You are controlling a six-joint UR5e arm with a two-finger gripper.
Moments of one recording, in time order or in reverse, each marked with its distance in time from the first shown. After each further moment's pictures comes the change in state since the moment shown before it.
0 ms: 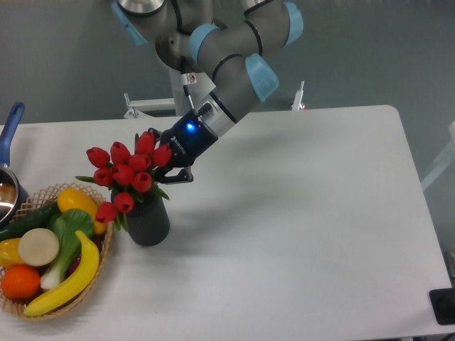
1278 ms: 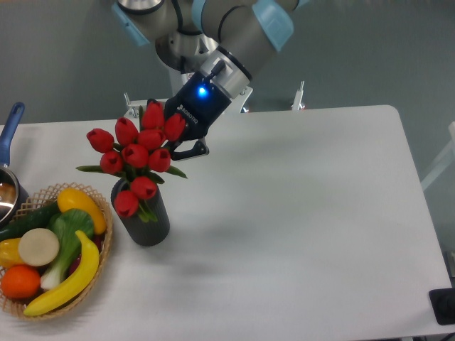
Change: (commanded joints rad) arm 0.043 0.095 0.166 -0.006 0.003 -0.348
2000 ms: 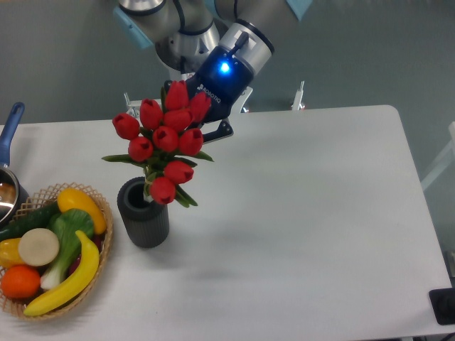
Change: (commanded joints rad) arm 0.066 0.046 0.017 -0.008 -0.035 -0.118
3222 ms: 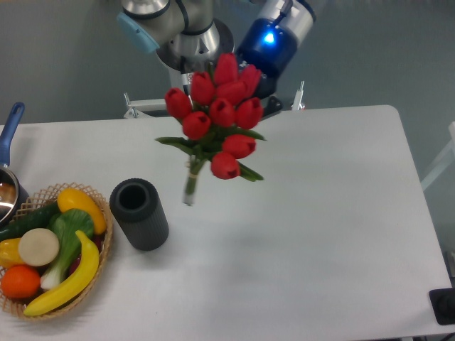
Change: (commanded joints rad) arm 0.149 -0.008 0.055 0.020 0.250 0.141
